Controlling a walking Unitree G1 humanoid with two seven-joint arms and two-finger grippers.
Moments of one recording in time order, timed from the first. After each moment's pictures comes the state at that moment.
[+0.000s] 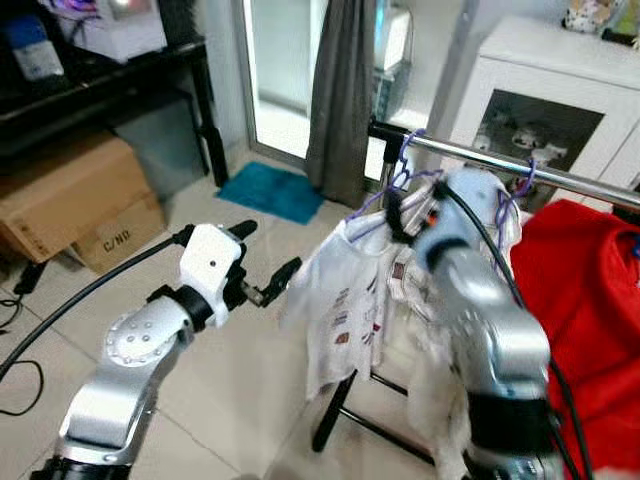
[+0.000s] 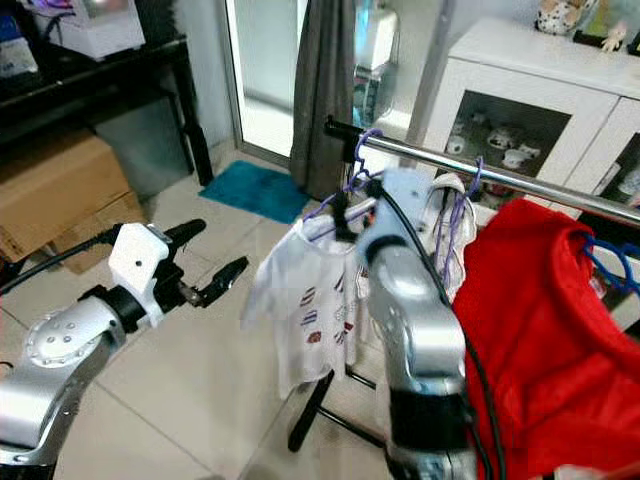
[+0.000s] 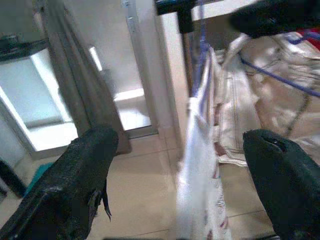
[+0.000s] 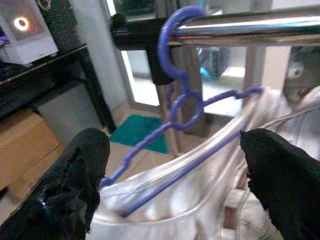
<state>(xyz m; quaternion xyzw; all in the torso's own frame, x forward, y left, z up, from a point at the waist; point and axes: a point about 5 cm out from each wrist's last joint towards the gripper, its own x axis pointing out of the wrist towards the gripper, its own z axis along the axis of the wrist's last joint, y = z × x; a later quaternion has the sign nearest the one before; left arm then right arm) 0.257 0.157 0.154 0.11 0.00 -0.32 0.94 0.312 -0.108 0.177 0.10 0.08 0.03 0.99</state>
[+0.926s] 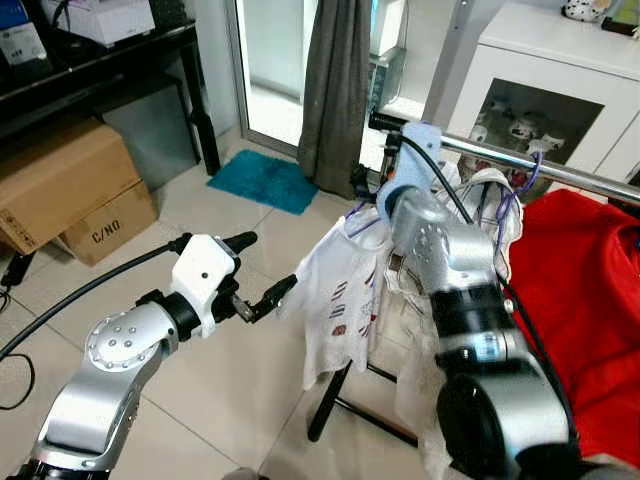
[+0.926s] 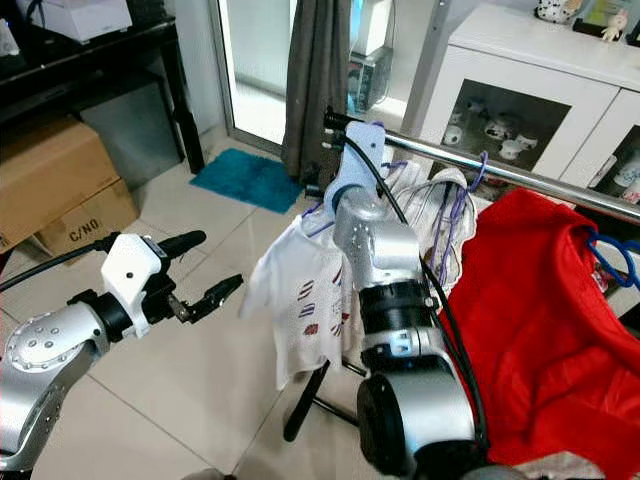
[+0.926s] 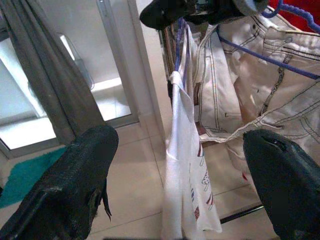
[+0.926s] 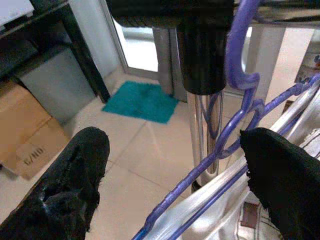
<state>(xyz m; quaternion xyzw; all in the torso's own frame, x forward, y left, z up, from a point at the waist) 0.250 0.165 0.150 0.14 0.02 -0.35 0.93 0.379 -0.077 0.187 0.09 0.15 0.03 0.98</state>
